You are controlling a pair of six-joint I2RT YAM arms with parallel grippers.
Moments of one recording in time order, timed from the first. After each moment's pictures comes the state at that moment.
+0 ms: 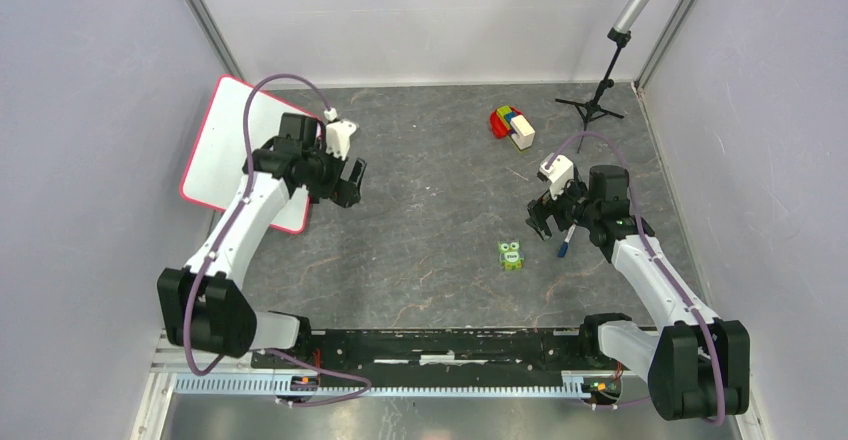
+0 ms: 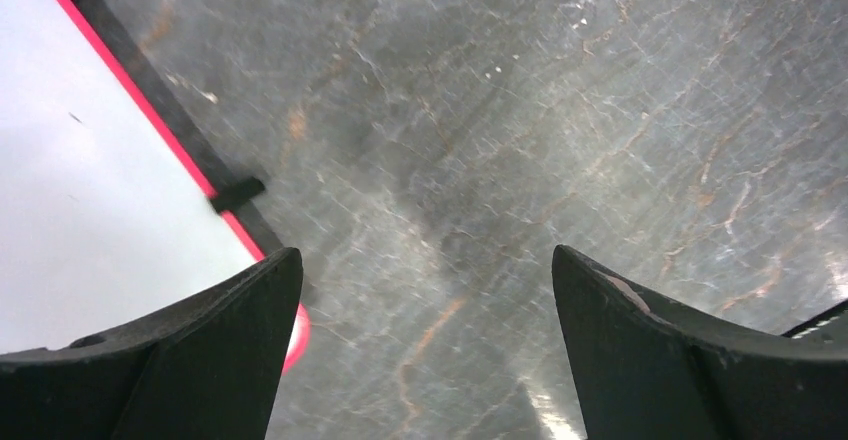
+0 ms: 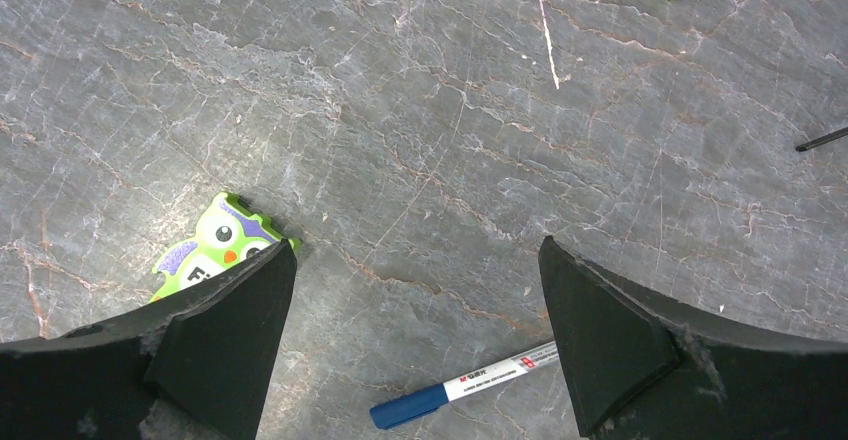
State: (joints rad) left arm -0.18 1.33 1.14 -0.77 0.24 0.26; right arm 0.08 1.07 0.60 -0.22 -0.48 -0.50
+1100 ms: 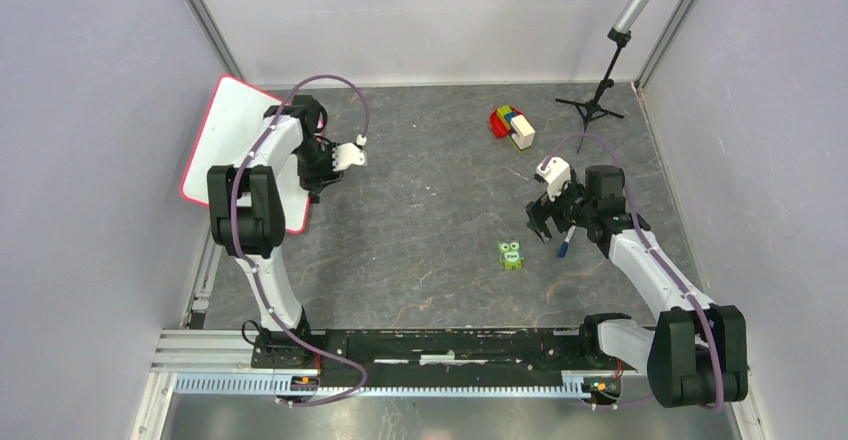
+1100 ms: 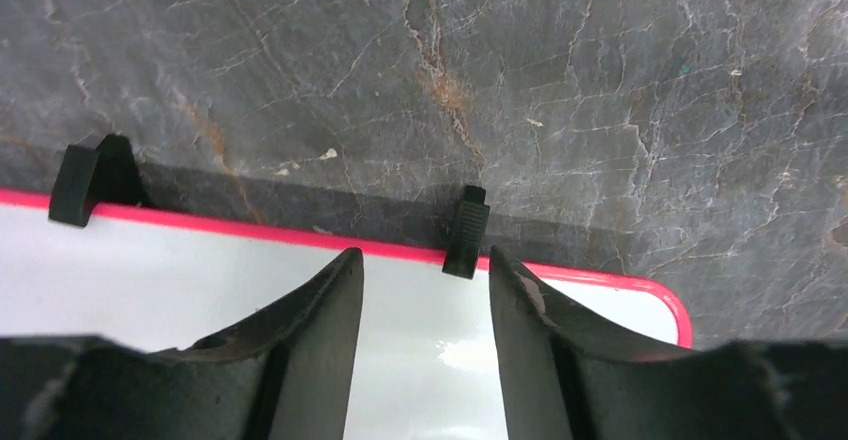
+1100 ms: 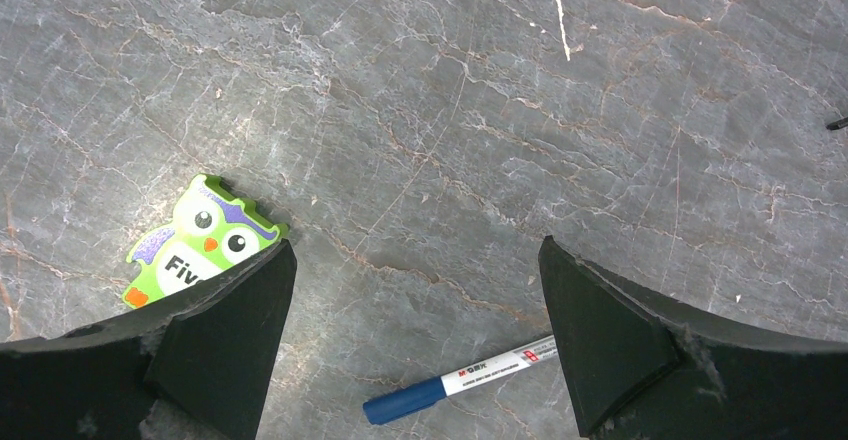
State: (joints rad) left arm -0.04 1.94 1.56 -1.07 0.17 1.39; right arm 0.08 1.12 0.60 -0.23 -0.46 -0.53
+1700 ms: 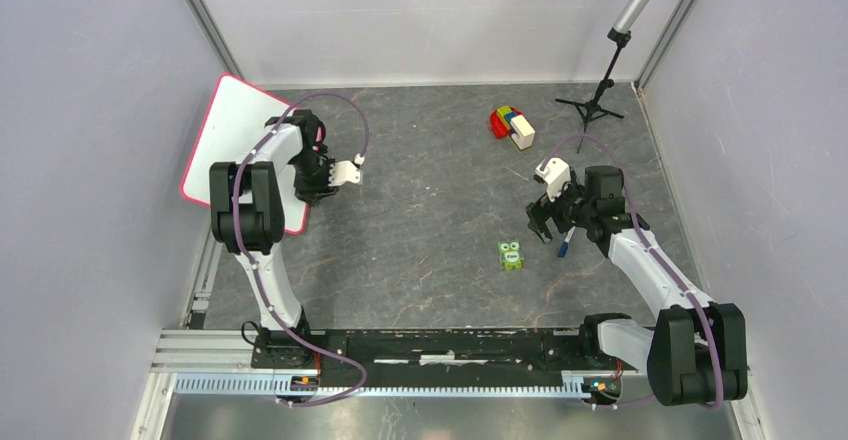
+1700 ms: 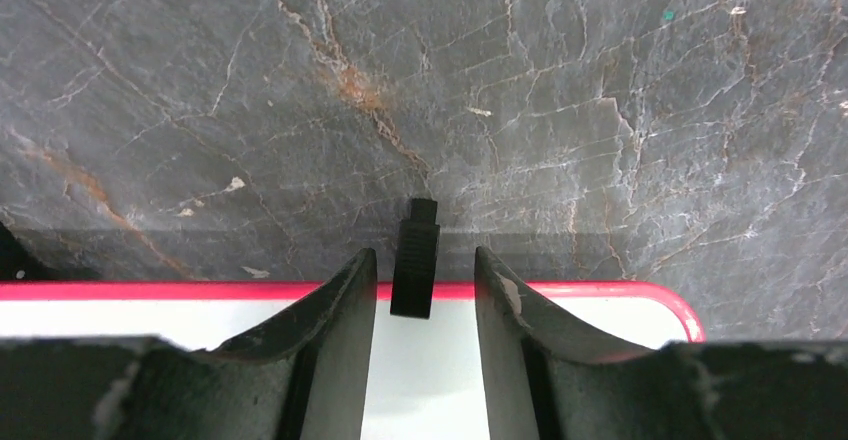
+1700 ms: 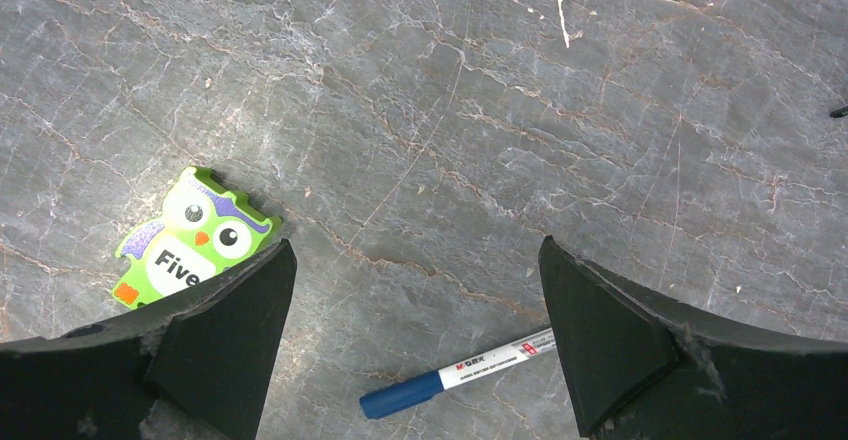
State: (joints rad) left arm -0.01 1.99 1.48 -1.06 0.14 1.53; right arm 0.08 1.13 0.60 -0.23 -0.44 -0.53
